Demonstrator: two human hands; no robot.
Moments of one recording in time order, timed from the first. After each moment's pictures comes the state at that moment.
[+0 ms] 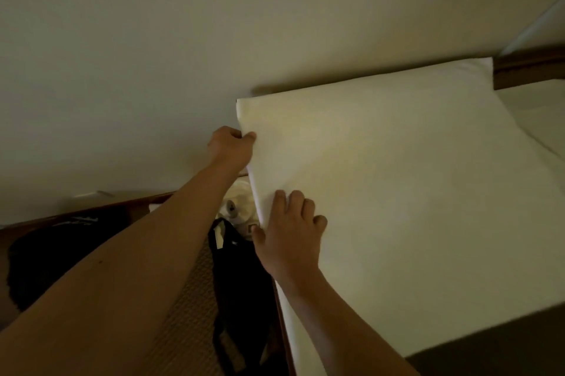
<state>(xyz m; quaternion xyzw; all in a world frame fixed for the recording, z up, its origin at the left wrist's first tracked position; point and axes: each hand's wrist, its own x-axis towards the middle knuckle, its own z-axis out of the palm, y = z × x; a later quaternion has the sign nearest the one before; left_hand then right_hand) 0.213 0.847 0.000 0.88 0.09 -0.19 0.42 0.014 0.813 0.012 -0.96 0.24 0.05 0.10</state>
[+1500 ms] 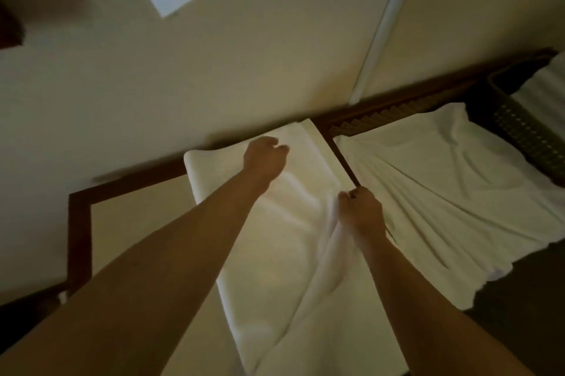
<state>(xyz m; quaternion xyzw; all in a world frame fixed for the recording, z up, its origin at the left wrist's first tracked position) 0.124 0.442 0.082 0.82 -0.04 -0.29 0.49 -0.051 0.341 0.049 -0.75 0.54 -0.04 0.38</state>
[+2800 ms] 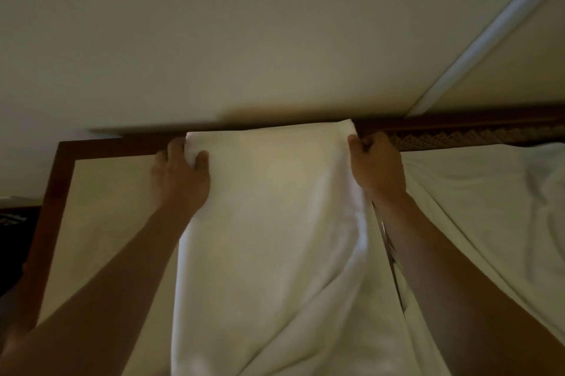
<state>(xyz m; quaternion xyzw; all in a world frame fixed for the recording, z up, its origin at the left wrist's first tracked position) 0.164 0.540 0.006 0.96 0.09 -0.04 0.26 0.094 0.223 0.009 -0.88 0.32 -0.03 0.35</state>
